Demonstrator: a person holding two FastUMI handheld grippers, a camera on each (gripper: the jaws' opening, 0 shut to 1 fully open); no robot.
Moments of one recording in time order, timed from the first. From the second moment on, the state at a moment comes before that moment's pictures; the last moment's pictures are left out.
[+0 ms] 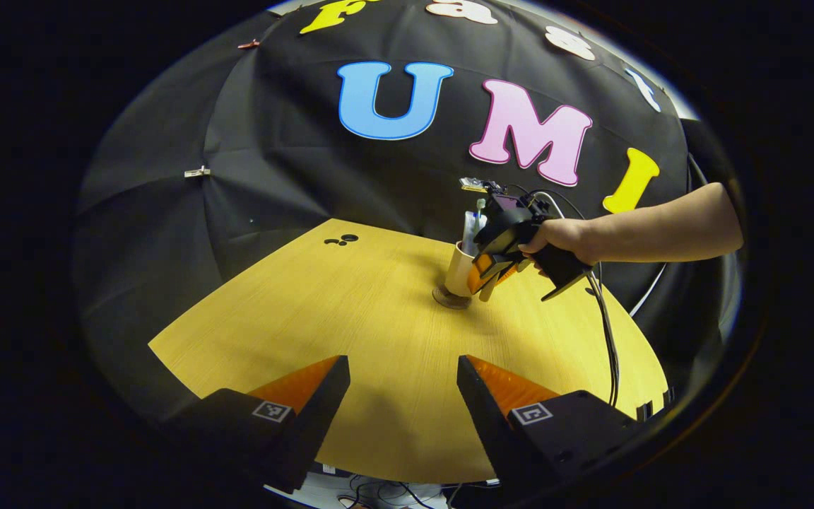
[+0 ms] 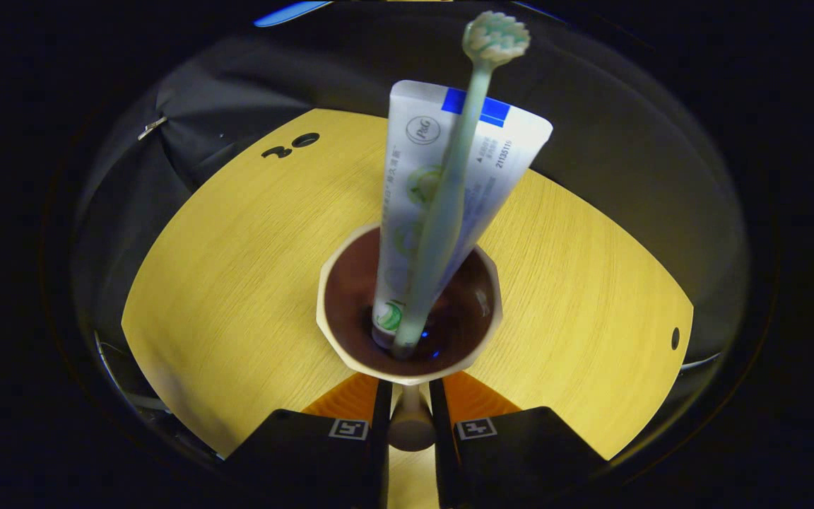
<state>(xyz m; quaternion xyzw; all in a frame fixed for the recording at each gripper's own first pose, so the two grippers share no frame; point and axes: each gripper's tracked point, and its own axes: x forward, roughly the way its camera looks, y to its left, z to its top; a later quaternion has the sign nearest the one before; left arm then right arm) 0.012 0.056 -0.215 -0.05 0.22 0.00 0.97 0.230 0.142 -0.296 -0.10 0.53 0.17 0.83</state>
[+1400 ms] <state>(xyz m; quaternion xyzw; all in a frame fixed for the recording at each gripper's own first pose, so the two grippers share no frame) 0.027 -0.024 -0.074 -0.03 0.09 -0.07 0.99 0.116 0.074 -0.042 -0.07 0.20 0.13 0.97</state>
